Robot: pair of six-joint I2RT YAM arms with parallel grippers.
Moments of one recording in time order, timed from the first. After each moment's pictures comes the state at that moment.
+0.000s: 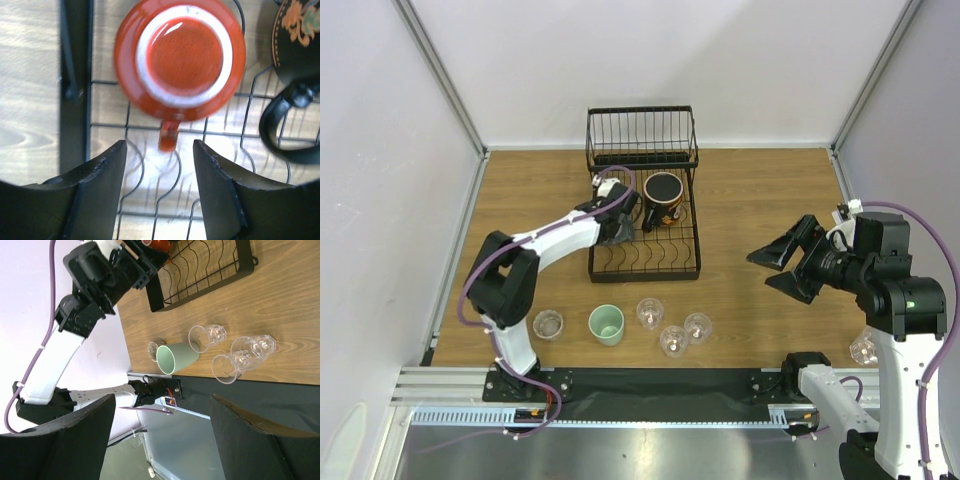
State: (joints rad) left arm -0.59 1.83 1.27 -0.47 -0.39 -0.64; right arm 0.04 0.82 1.38 -1.29 -0.57 0.82
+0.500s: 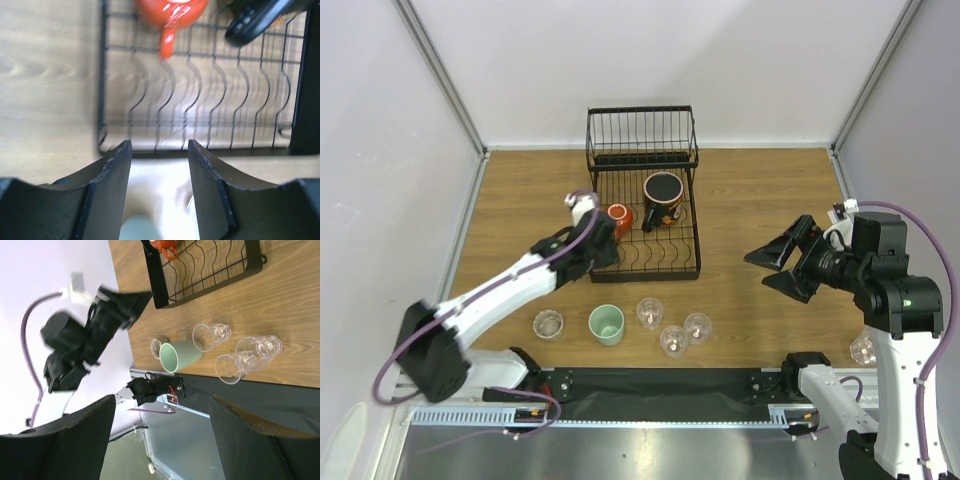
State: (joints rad) left arm -0.70 1.34 0.99 -0.52 -0.39 -0.73; right arm 0.04 0.81 1.35 -1.26 -0.61 0.82
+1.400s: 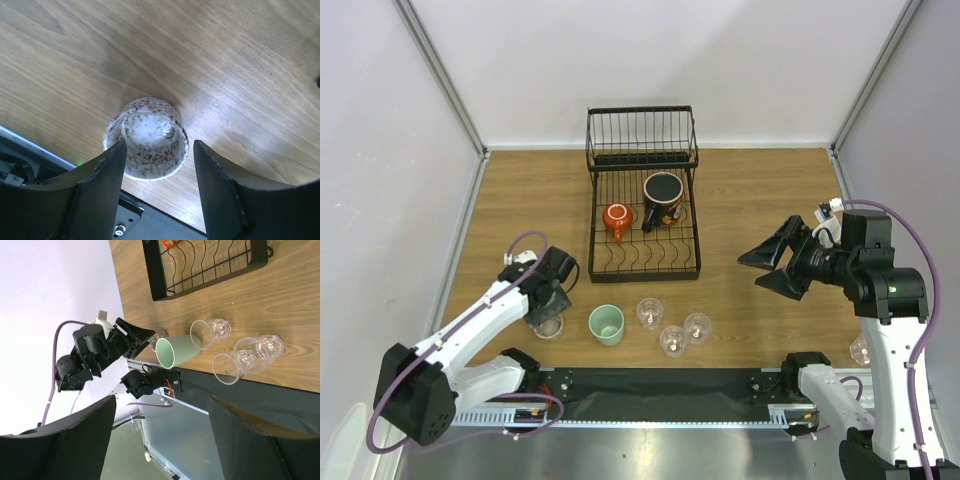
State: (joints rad) left arm -0.49 1.05 0.68 -1.03 -0.41 -1.07; right arm 0.04 0.83 1.25 -1.19 -0.68 0.77
